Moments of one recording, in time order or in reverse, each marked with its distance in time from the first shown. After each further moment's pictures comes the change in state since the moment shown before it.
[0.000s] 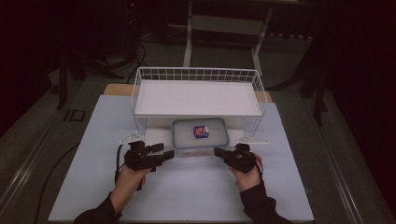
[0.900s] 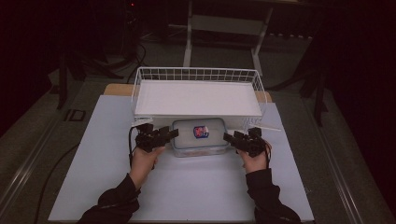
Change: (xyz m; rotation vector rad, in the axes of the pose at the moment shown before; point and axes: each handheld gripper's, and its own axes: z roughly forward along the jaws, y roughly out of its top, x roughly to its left) left arm 0.032 0.033 0.048 -0.081 0.122 -0.048; right arm -0.060 0.025 0.003 -0.090 -0.133 0.136
